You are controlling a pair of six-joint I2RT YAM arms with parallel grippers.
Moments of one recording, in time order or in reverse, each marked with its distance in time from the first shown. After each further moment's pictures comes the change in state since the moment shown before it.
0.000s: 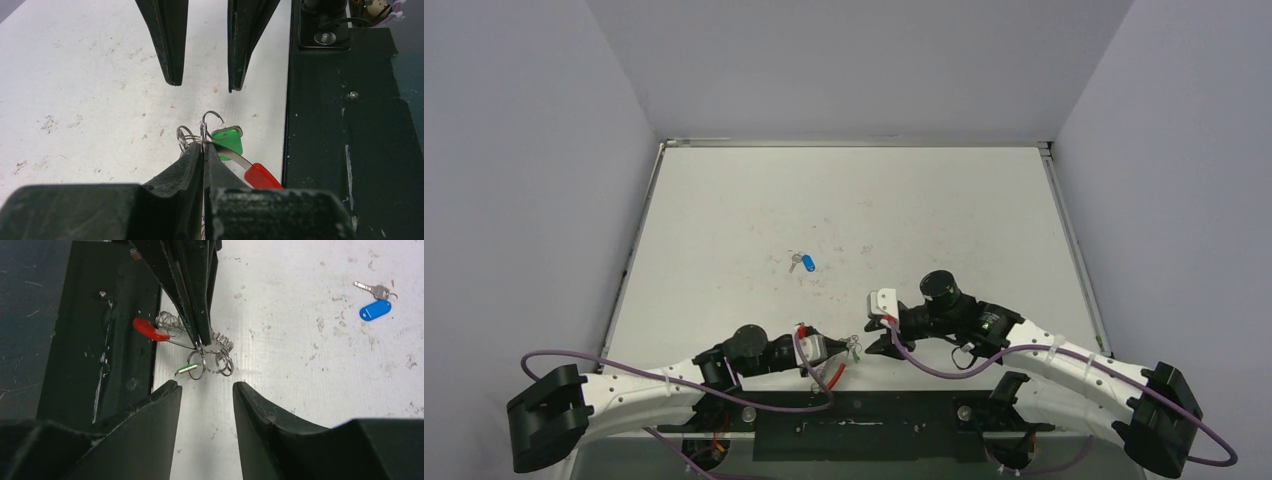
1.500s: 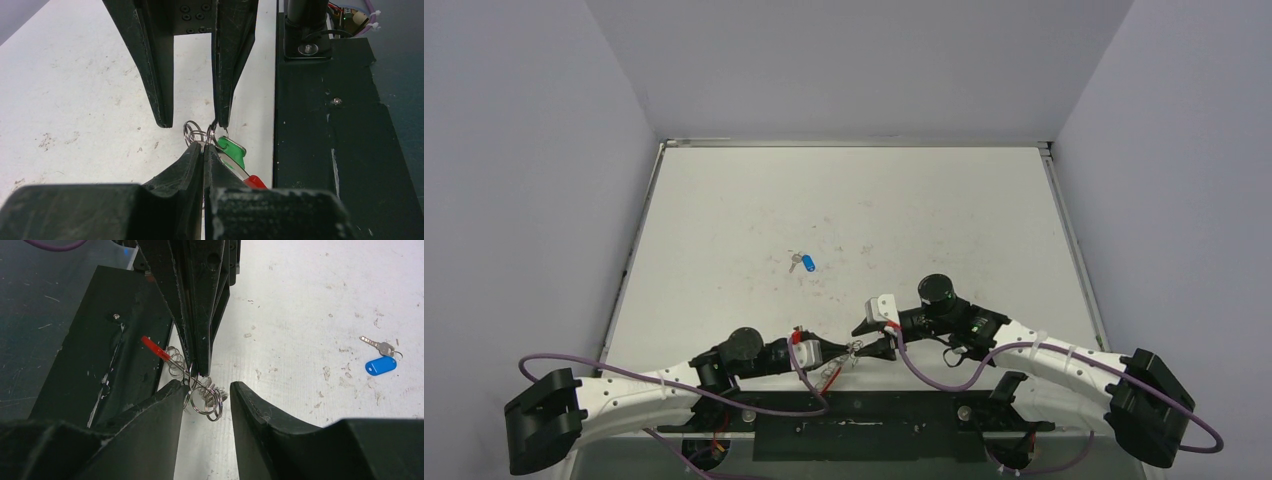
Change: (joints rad) left arm -0.009 -0.050 -0.016 0.021 0.034 0.006; right arm 0.001 0.066 -0.121 0.354 -0.162 0.006
